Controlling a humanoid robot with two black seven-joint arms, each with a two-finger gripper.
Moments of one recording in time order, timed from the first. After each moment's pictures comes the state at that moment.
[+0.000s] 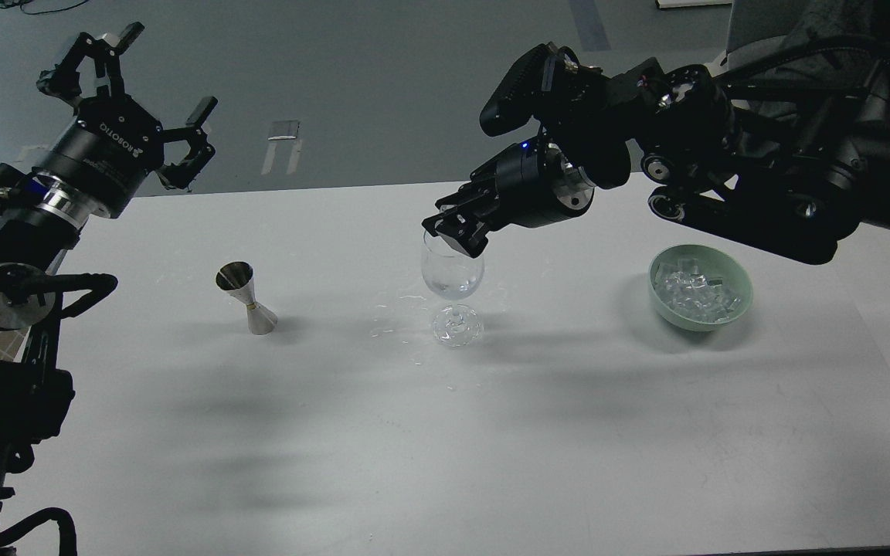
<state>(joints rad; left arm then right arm) -0.47 0.31 -1.62 -1.19 0.52 -0.49 0.21 1.45 -0.32 0.06 1.22 -1.68 0.49 0.25</state>
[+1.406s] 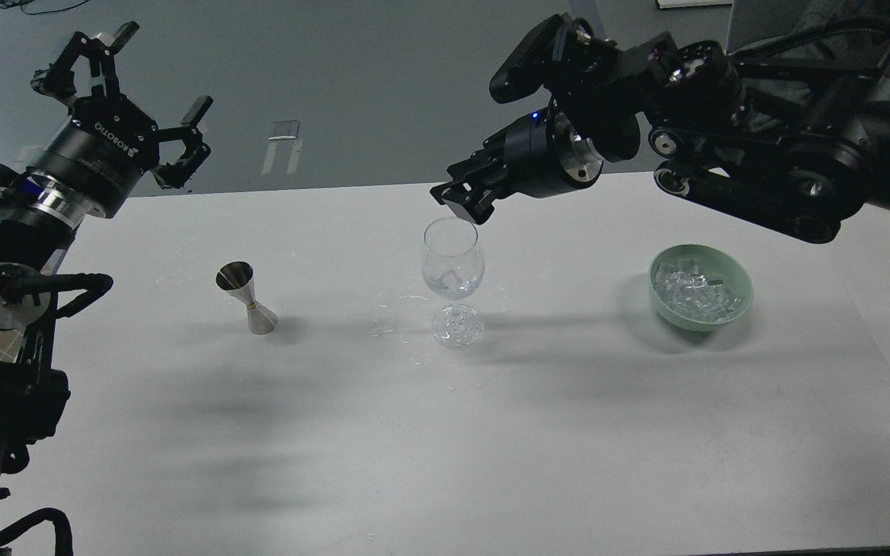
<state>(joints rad) -0.47 0.32 -1.63 -1.19 0.52 -0.49 0.21 1.50 -0.34 0.12 1.12 -1.64 0.49 0.23</state>
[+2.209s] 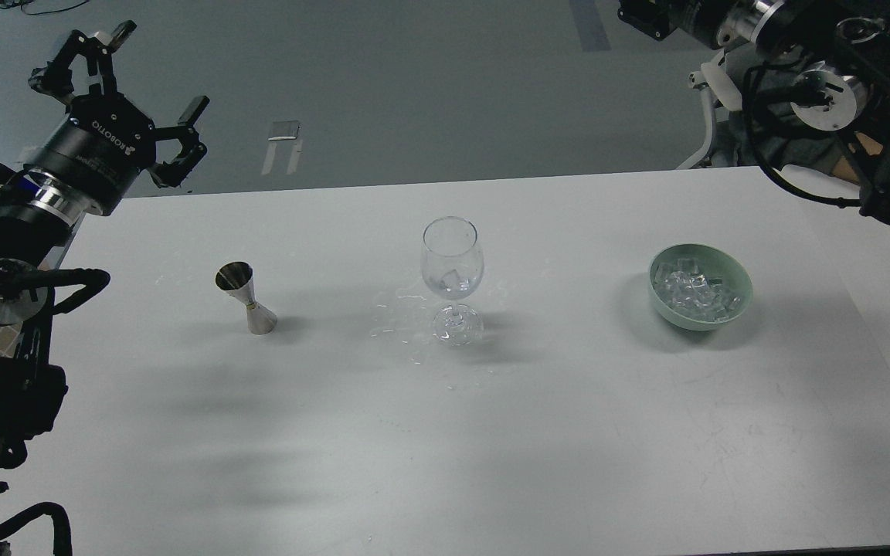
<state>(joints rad) -0.50 0.32 -1.62 -1.11 0.52 -0.49 0.21 1.09 -0.25 0.86 0.61 -0.56 0.38 0.25</state>
